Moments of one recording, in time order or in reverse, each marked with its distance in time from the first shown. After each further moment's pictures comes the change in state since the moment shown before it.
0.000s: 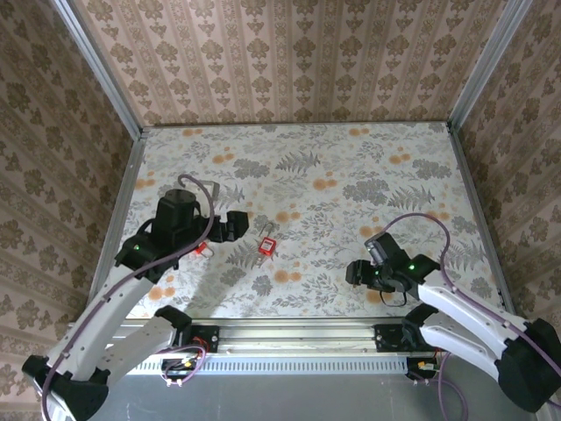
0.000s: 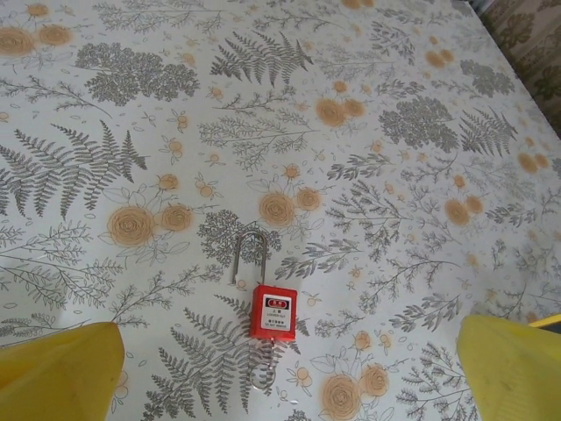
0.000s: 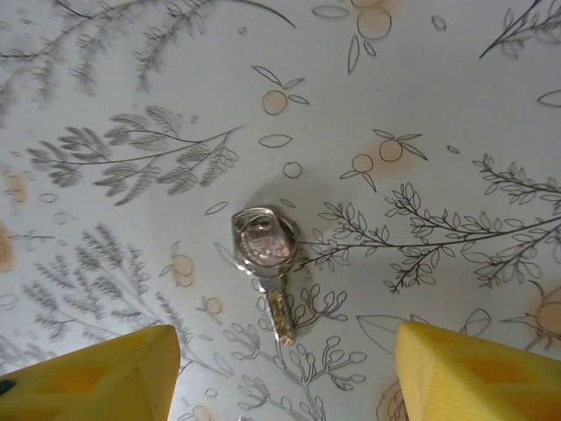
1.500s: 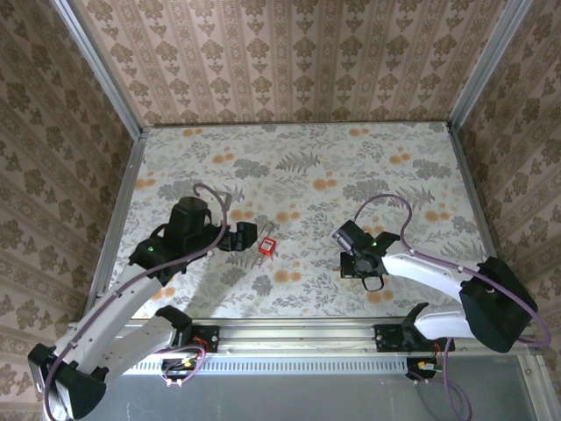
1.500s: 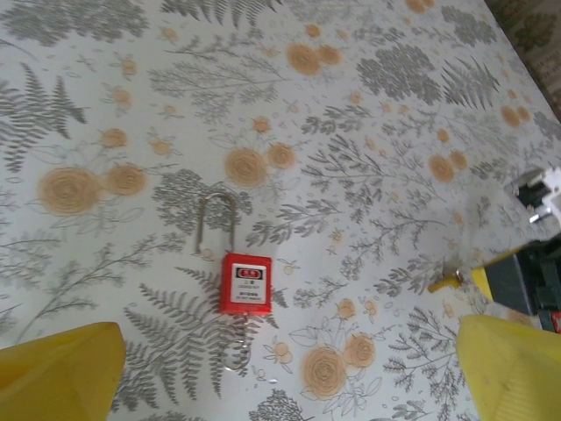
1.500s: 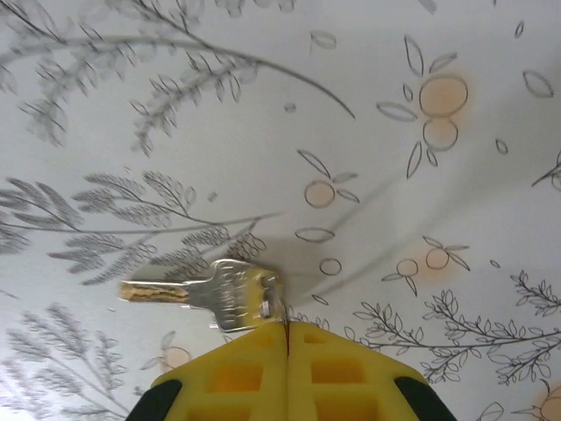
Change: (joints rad) left arm -0.053 0.031 -0.130 0.113 0.073 -0.016; right arm 0.122 0.383 0.223 -0.013 0.202 -0.036
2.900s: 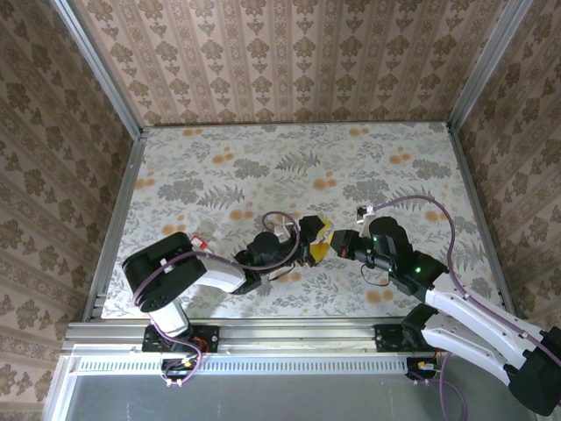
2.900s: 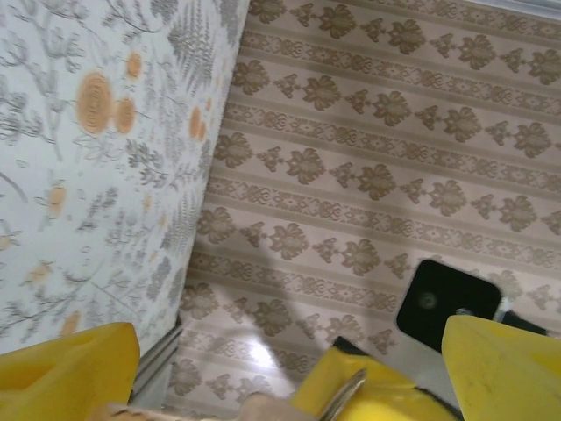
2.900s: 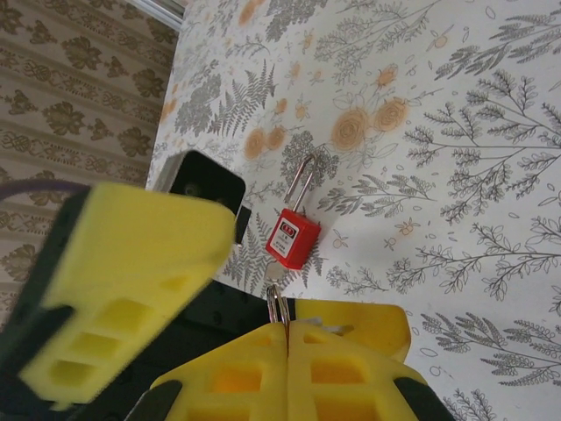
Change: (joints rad) left arm -0.461 0.844 -0.224 1.672 -0.079 -1.391; right arm -0.023 -0.481 -0.136 0.480 -0.254 0.182
